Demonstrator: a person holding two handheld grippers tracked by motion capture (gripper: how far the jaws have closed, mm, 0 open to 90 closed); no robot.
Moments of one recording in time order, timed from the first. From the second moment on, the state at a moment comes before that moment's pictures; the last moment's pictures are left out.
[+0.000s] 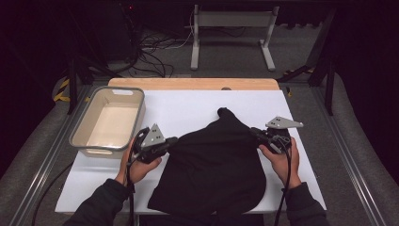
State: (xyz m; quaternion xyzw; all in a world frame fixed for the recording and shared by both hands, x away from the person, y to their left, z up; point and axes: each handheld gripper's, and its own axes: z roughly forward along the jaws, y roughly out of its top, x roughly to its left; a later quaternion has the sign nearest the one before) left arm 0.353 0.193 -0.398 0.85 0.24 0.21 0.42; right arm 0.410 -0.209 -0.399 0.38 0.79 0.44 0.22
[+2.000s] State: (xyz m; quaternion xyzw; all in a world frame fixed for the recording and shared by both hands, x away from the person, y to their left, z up) left arm 0.449 0.148 -0.339 0.84 0.26 0.24 0.40; right arm 0.473 -0.145 -0.355 0.35 0.76 0.48 0.26
